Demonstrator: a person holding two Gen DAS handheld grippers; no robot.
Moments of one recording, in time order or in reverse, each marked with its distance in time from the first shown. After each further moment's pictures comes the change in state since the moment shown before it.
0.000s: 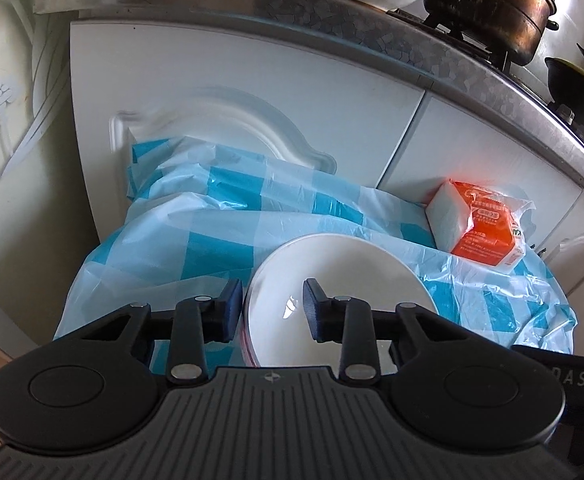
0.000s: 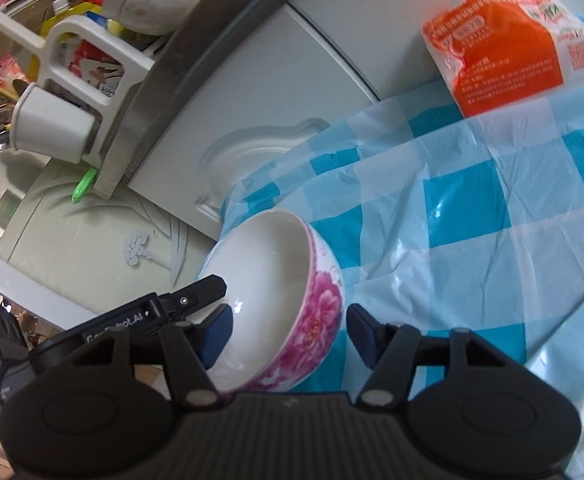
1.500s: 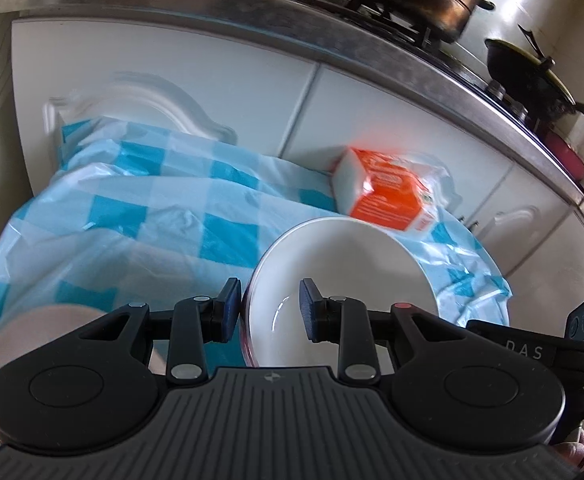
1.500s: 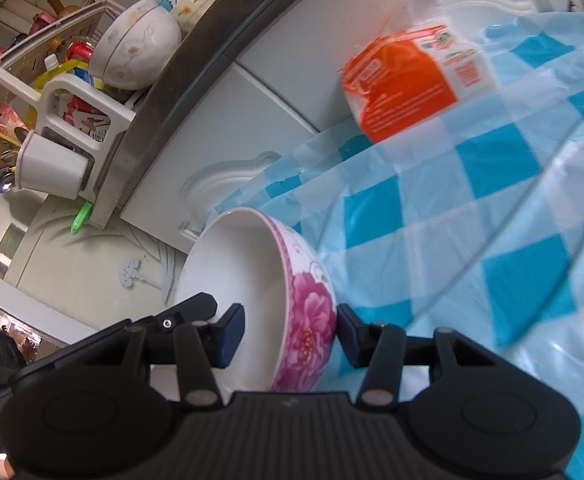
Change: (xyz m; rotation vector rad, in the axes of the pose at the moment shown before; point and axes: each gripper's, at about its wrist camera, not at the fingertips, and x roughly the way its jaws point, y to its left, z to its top) left arm -0.033 -0.068 -0.027 0.034 0.042 -0.142; right arm -0.072 -0.030 -0.010 0.067 -0.065 -0.041
